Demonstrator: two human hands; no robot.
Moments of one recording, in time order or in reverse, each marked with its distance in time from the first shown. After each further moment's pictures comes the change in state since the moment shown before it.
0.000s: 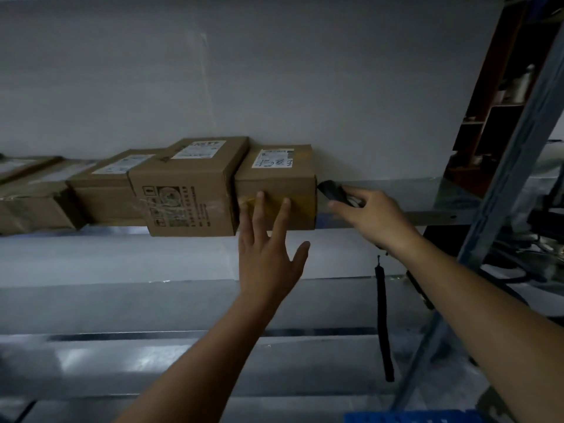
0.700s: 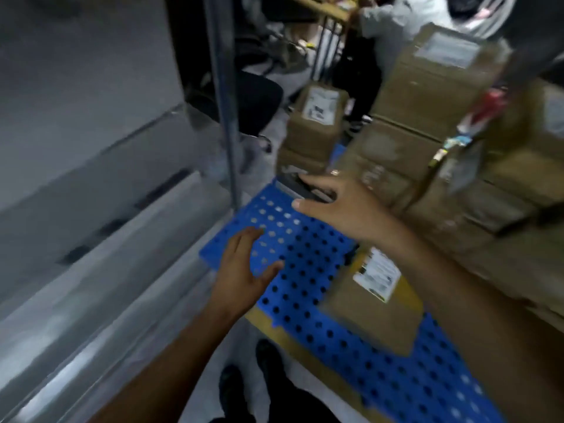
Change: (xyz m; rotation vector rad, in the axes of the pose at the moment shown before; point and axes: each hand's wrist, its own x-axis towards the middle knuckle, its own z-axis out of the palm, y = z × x) left_hand -0.271 0.093 0.065 -0.909 -1.176 0.213; right_hand -0.338 0.094 -0.045 -0.115 0.144 0.806
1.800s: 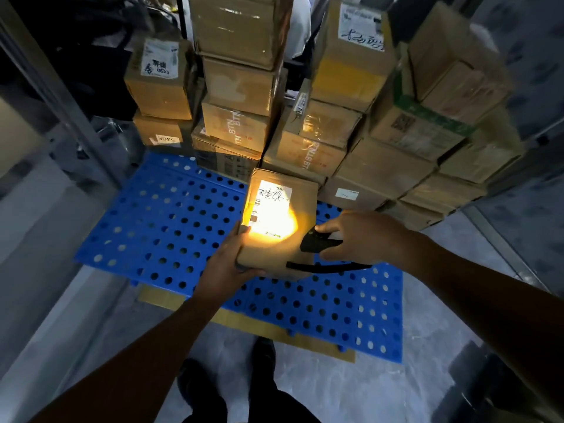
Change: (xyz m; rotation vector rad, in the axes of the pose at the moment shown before) left_hand -0.039 0.024 0.179 -0.042 -0.422 0.175; right_hand -0.225 0.155 -0.062 -0.673 -0.172 0.434
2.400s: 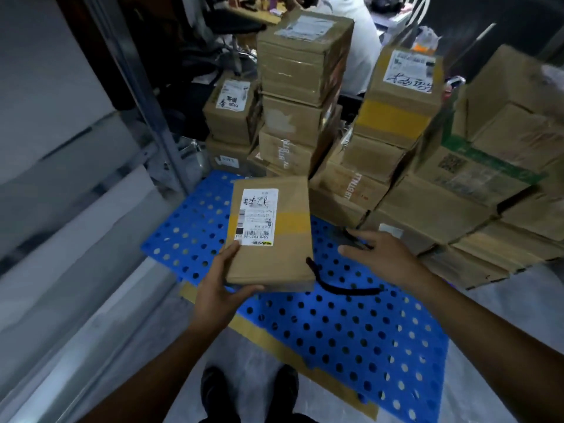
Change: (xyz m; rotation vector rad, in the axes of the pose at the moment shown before) left_hand -0.059 0.017 -0.037 -0.064 0.415 -0.029; right_hand 0.038 0.019 0.017 0.703 0.123 0.021
